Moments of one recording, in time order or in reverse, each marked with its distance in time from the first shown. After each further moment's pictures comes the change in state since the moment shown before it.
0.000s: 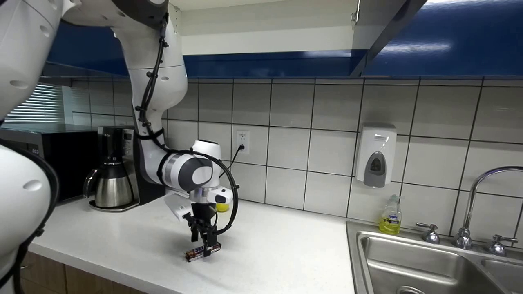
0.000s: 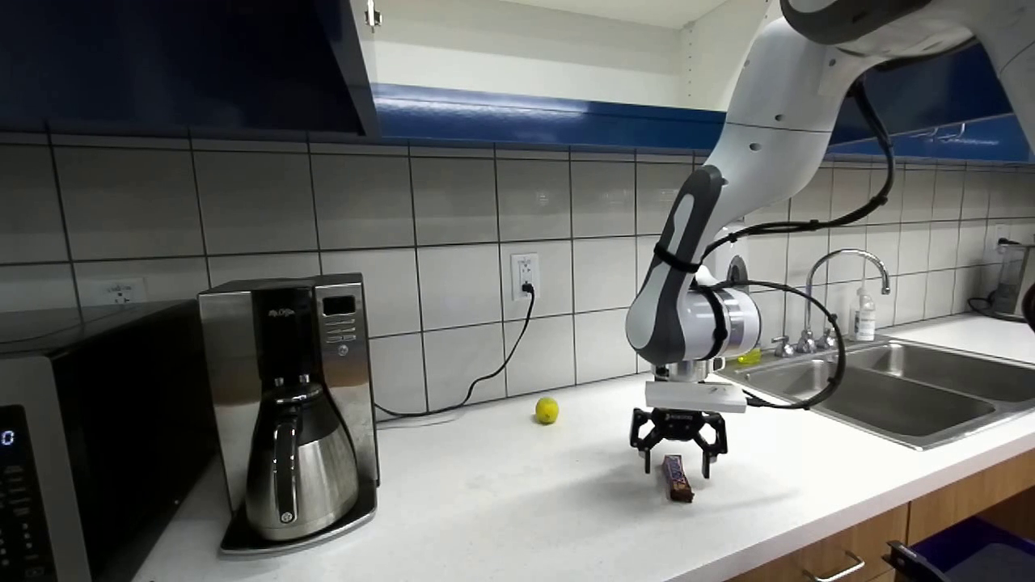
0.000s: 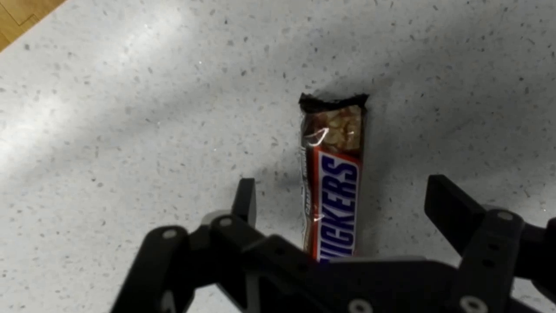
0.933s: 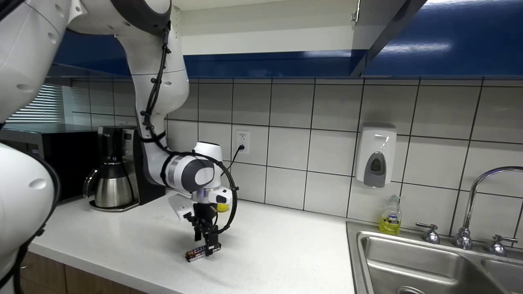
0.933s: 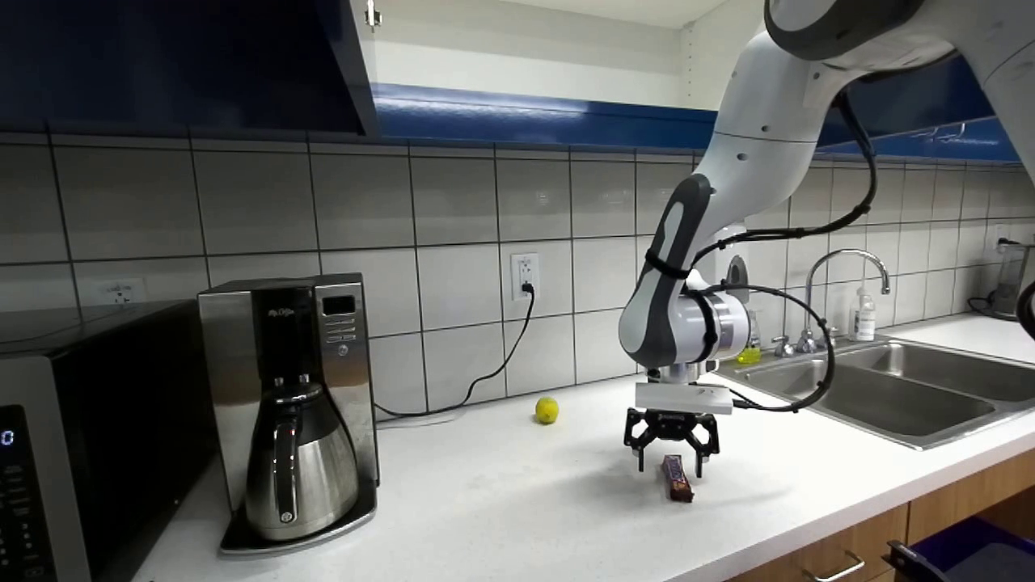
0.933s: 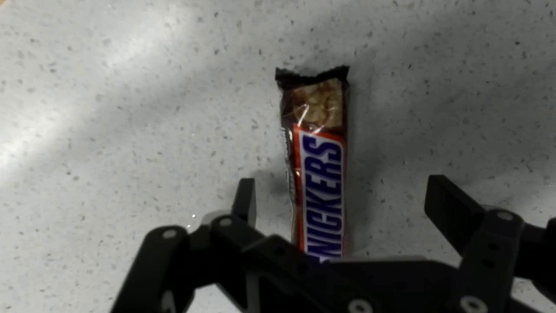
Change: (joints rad) arm 0.035 0.044 -0.028 0.051 0.000 -0.001 0.060
